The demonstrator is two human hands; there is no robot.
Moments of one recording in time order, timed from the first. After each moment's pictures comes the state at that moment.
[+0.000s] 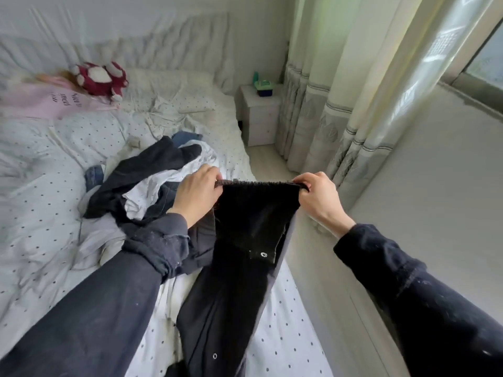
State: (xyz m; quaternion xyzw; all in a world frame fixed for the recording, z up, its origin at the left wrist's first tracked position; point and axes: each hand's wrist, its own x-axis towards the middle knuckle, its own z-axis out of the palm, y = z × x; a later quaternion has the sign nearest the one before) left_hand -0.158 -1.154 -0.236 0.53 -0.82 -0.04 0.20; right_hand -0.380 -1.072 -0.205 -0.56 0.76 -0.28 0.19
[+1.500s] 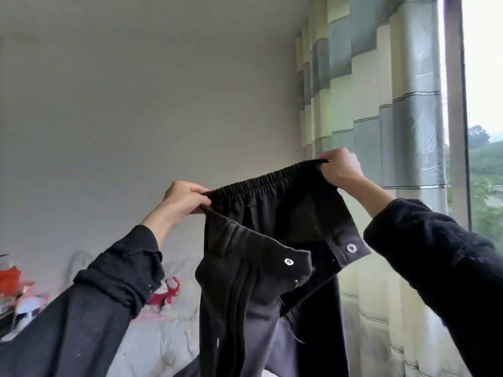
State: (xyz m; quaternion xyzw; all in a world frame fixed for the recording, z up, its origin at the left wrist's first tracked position) left_hand -0.096 -1.163 0.204 0.49 -0.62 -0.23 0.57; right_hand -0.384 -1.122 0.241 -0.58 0.60 -0.54 -0.08
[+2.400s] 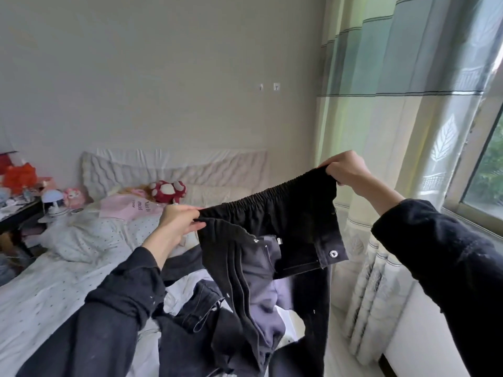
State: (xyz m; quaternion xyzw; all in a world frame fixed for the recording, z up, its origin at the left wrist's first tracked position) left_hand -0.078 -1.146 -0.042 0.57 -0.42 -0.44 0.55; right_hand -0.393 -1.132 0.056 -0.59 0.69 -0.41 0.12
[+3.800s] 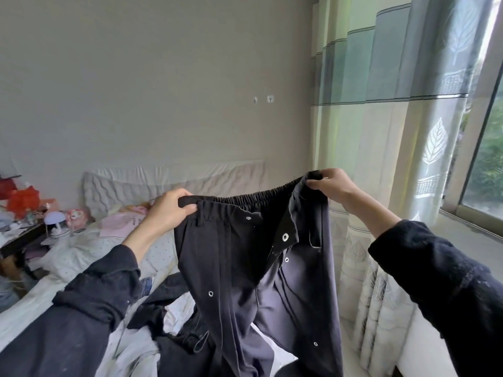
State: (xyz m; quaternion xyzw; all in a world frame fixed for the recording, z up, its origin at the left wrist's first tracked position) left_hand -0.080 -1.143 0.014 0.60 -0.70 -0.07 0.38; right_hand -0.406 -1.129 0.043 -0.61 0.63 -0.45 0.20
